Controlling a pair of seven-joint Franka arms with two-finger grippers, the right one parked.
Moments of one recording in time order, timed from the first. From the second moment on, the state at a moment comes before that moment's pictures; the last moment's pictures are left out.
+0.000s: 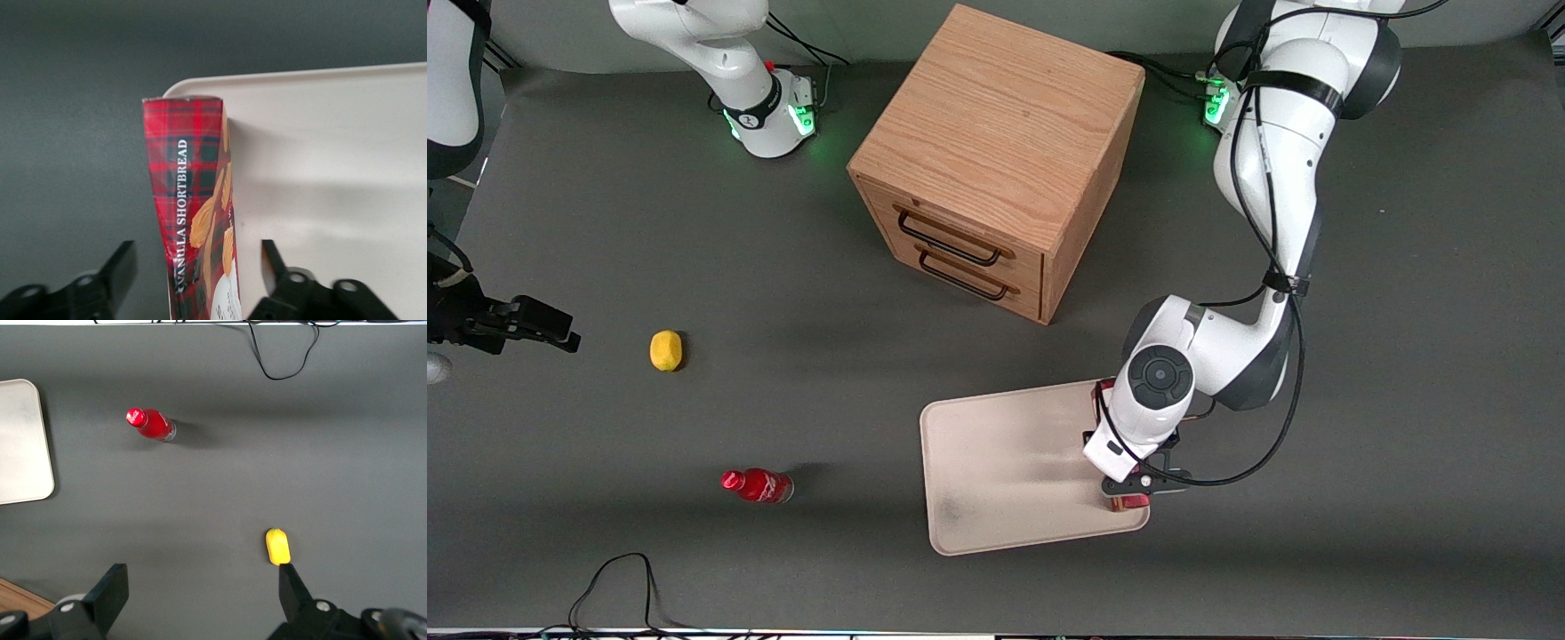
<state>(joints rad) -0.43 0.92 -0.04 -1.11 0.12 2.13 -0.59</state>
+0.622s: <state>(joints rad) -0.39 0.69 -0.03 -1.05 0.12 1.78 -0.60</state>
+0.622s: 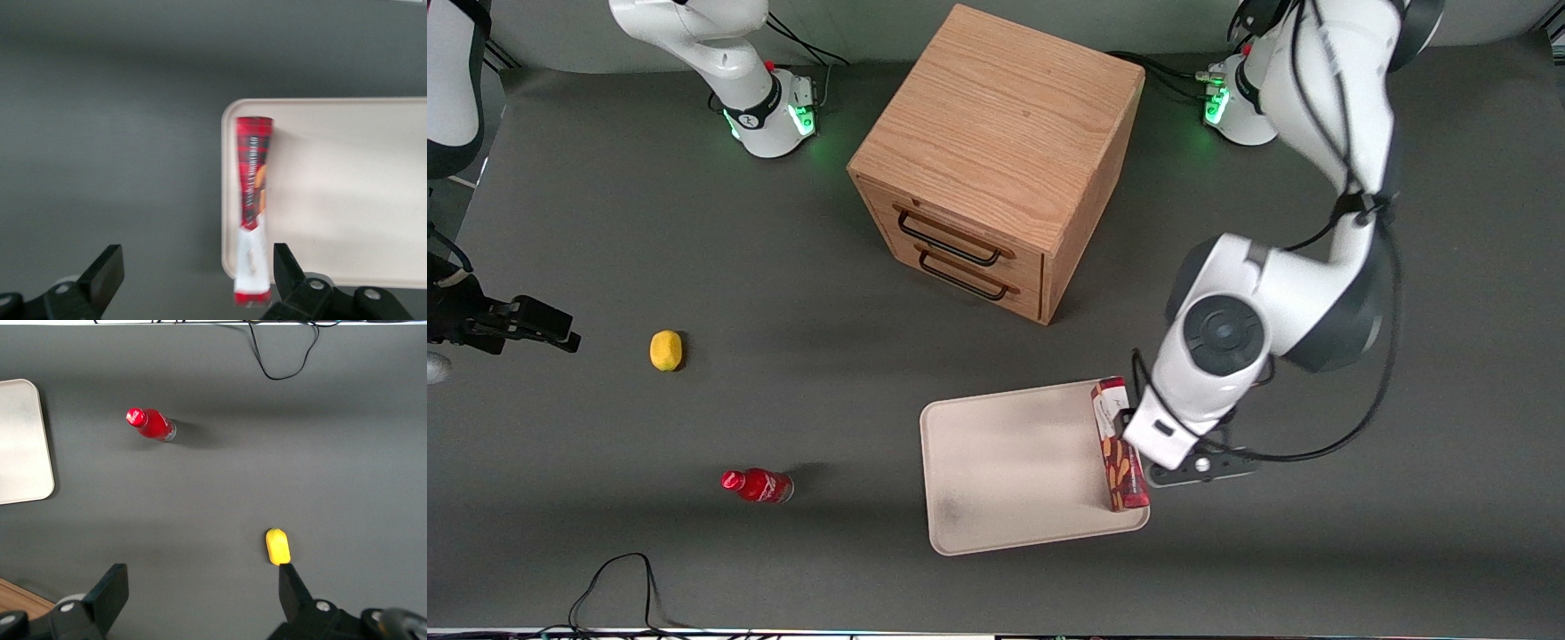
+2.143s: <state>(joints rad) 0.04 0.21 -0.02 -1.36 0.02 1.70 0.13</state>
